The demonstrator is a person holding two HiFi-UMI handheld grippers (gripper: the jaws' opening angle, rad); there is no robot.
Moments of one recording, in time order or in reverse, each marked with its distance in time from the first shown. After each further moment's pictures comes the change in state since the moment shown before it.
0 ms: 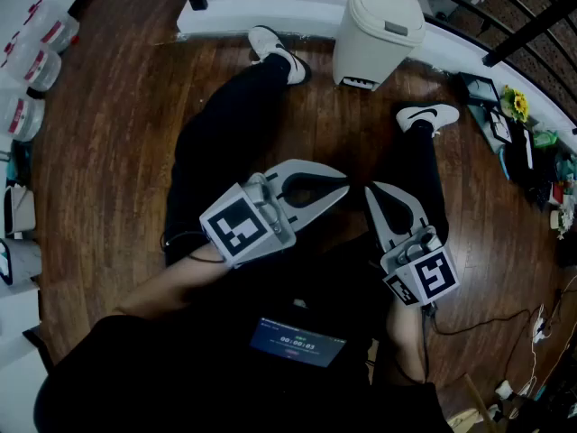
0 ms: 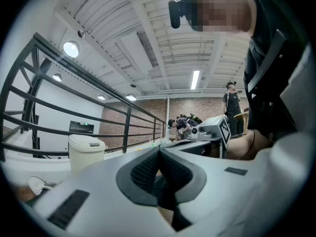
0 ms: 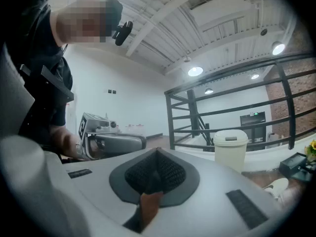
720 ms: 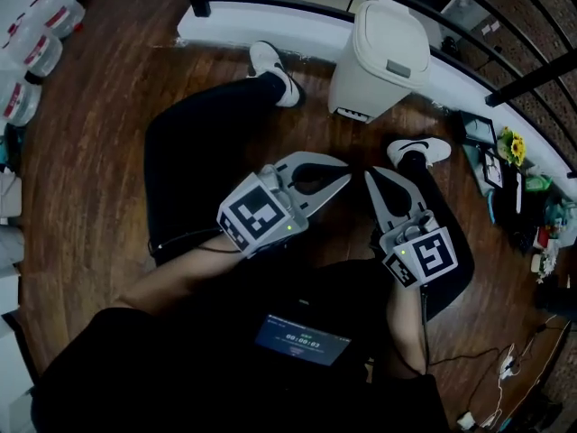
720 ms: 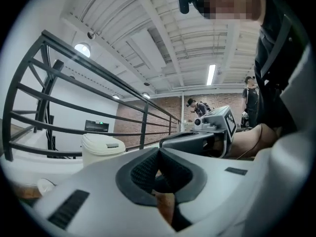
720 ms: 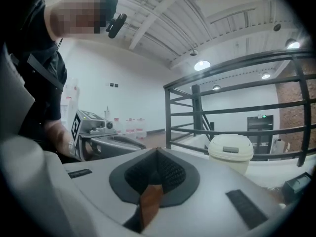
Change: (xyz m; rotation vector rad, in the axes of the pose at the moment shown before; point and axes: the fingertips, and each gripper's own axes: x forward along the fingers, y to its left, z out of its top) left arm 0.083 0.131 -0.011 -0.025 0.030 0.162; right arm 0.086 -0.129 0.017 -0.062 0.070 0.064
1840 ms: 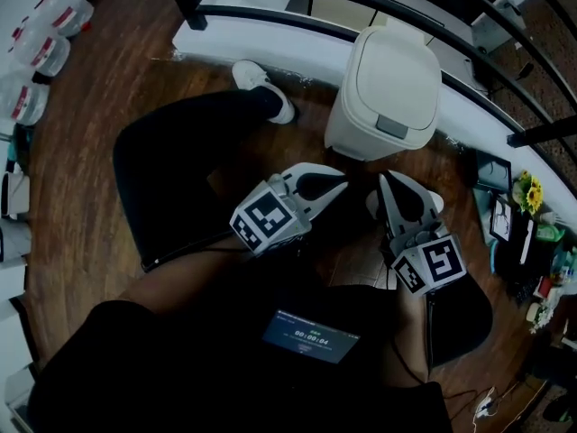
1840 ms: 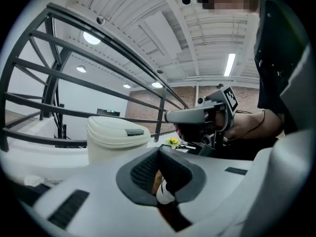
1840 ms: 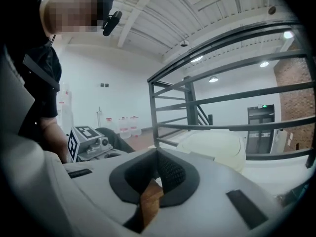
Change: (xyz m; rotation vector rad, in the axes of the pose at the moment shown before) left arm 0.169 0.164 -0.061 -0.092 0.127 0.104; right arm 0.087 -0.230 -0.013 0.074 0.055 0.023
